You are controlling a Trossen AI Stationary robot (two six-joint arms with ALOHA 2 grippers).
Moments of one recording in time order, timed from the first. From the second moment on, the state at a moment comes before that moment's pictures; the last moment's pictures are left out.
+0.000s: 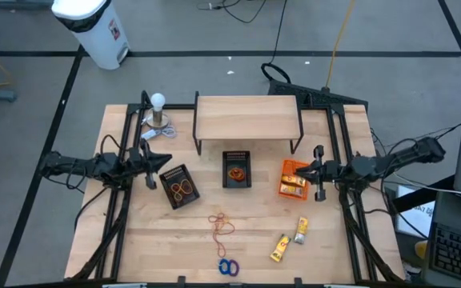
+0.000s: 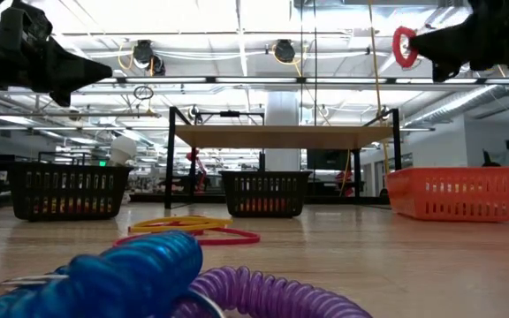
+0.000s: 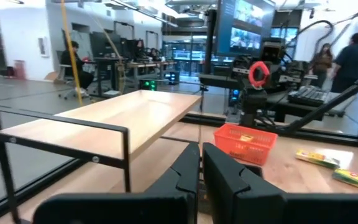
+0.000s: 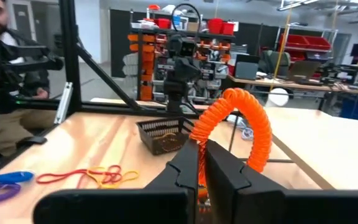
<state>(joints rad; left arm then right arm) -0.16 0.01 0.02 0.10 -0.45 0.00 0.30 0.33 0.13 0.26 0.34 -0.08</state>
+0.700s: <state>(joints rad) -0.16 0.01 0.02 0.09 -0.53 0.21 0.30 0.29 0.02 0.48 0.29 -0.06</state>
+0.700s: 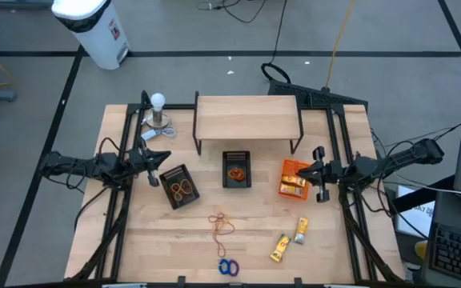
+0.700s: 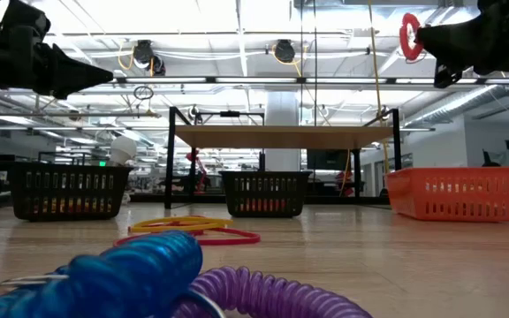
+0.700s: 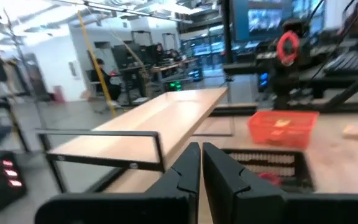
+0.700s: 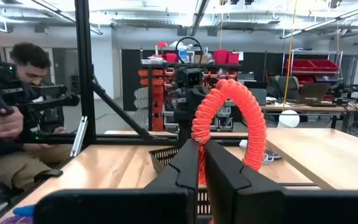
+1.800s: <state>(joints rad) -0.16 0.06 0.02 0.18 -0.42 0.27 0.28 0.72 0.43 0.14 0.44 0.12</state>
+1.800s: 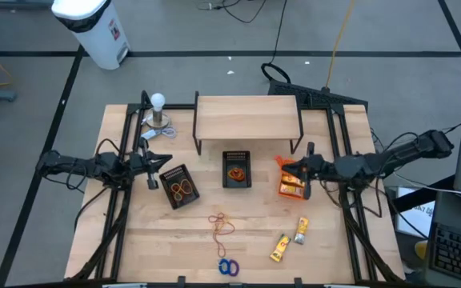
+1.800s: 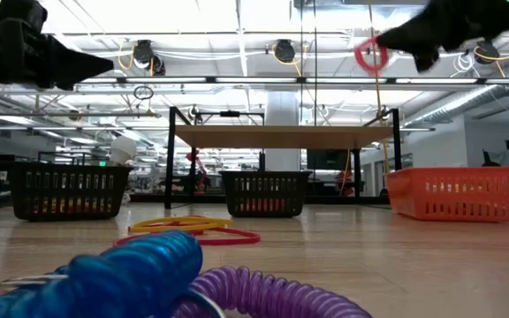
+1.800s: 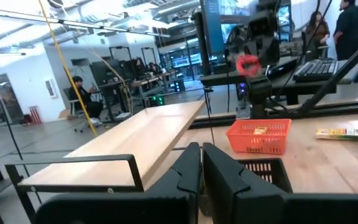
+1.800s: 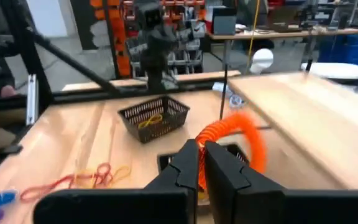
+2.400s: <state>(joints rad) -0.16 0.06 0.02 0.21 -0.42 0.26 0.13 1.34 0.86 -0.01 0.23 0.18</state>
